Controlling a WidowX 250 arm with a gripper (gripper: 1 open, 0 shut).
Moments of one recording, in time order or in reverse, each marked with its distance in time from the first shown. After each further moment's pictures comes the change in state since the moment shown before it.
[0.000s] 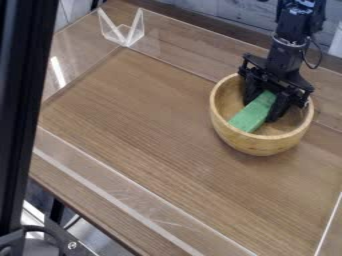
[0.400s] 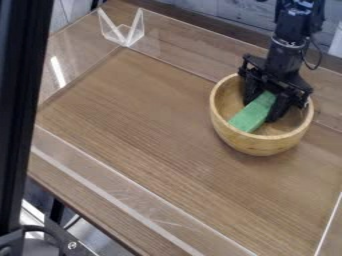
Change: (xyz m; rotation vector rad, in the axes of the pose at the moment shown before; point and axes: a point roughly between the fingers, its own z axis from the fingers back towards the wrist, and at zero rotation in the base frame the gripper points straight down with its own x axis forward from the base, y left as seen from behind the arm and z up) arm -0.002 0.001 0.001 -0.006 -0.014 -0.005
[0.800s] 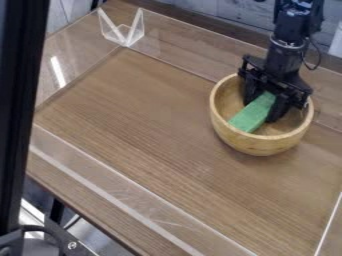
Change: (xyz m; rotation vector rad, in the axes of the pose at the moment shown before) arm -0.002 0.000 0.000 -0.006 -0.005 -0.005
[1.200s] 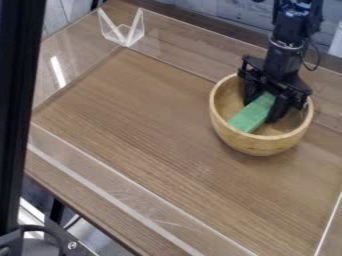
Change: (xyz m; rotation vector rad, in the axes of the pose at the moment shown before) arm -0.002 0.000 0.001 -0.004 -0.008 -0.006
